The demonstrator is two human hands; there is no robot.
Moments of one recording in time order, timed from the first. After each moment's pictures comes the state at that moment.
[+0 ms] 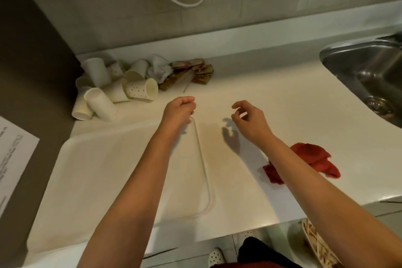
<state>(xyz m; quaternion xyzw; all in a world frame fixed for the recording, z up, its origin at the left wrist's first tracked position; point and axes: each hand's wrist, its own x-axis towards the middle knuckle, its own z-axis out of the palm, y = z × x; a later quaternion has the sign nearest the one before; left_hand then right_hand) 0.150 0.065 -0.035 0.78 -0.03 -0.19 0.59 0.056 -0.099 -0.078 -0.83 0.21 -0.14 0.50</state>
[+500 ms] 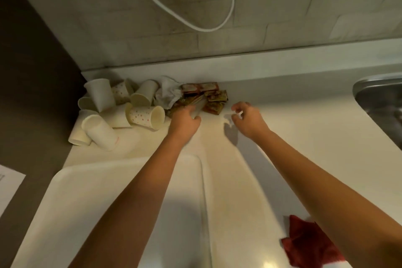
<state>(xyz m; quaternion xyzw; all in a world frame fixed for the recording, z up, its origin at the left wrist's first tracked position) 0.273 0.025 -0.071 0.92 -0.11 -0.07 0.37 0.207 -0.152 -0.081 -0.91 0.15 -0.08 0.37</state>
